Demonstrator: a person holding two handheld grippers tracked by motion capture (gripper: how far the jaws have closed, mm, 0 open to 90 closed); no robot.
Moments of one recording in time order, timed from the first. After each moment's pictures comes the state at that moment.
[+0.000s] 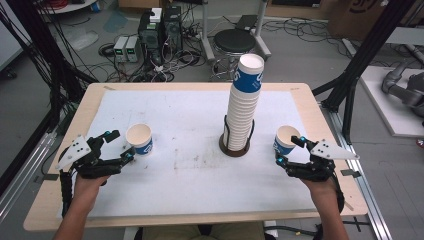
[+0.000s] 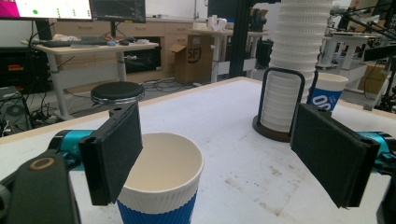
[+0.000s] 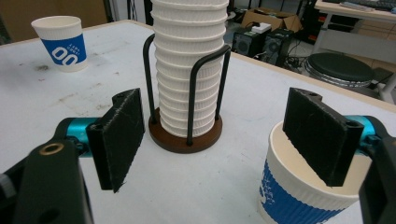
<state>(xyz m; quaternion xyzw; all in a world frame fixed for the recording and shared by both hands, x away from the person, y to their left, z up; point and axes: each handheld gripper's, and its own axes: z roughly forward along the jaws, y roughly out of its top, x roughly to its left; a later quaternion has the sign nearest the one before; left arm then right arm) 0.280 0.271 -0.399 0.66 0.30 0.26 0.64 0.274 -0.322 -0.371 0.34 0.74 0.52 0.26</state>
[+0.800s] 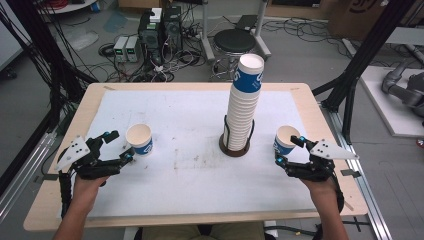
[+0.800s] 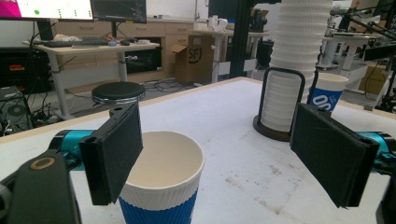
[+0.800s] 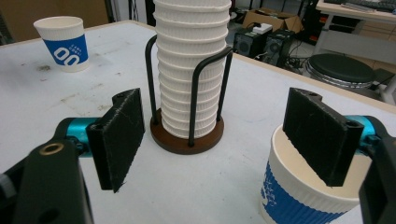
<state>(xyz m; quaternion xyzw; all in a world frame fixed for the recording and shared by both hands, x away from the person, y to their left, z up) 0.279 0.273 -0.400 0.66 0.30 0.26 0.64 0.274 -0.321 -0.371 0.33 0.75 0.52 0.26</state>
